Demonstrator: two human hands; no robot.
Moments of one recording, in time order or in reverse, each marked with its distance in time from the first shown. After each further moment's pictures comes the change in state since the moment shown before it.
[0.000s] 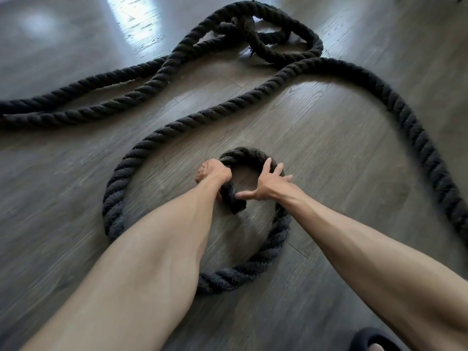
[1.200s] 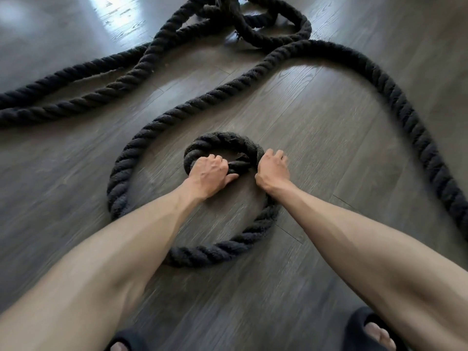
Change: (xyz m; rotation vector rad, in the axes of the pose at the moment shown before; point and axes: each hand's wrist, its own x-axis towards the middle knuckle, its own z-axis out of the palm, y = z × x) left_hand 0.002 -0.035 0.026 0.784 0.402 0.961; right_hand -0.003 0.015 0.012 0.114 0.422 -0.044
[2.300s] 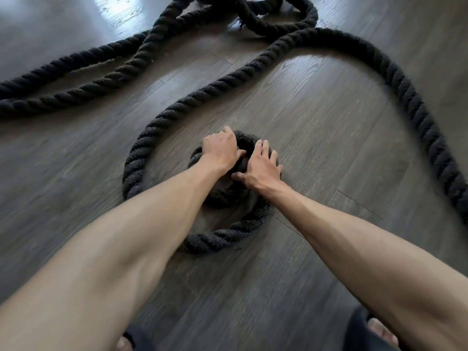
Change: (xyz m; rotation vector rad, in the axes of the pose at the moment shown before) left_hand 0.045 0.013 -0.036 -0.248 -0.074 -0.379; right_hand -0.003 -0.018 0.020 0.105 -0.138 -0.053
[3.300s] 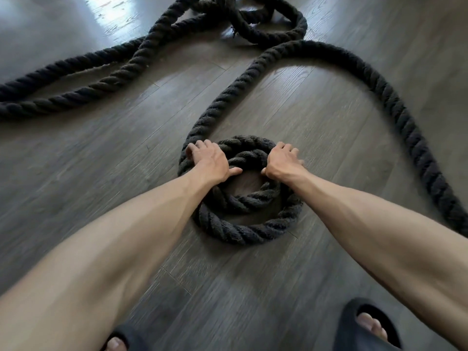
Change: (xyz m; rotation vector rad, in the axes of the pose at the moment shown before) left_hand -0.022 -0.002 -0.001 0.323 -0.210 -0.031; right_hand 0.013 0.035 -0.050 -0.210 0.004 0.223
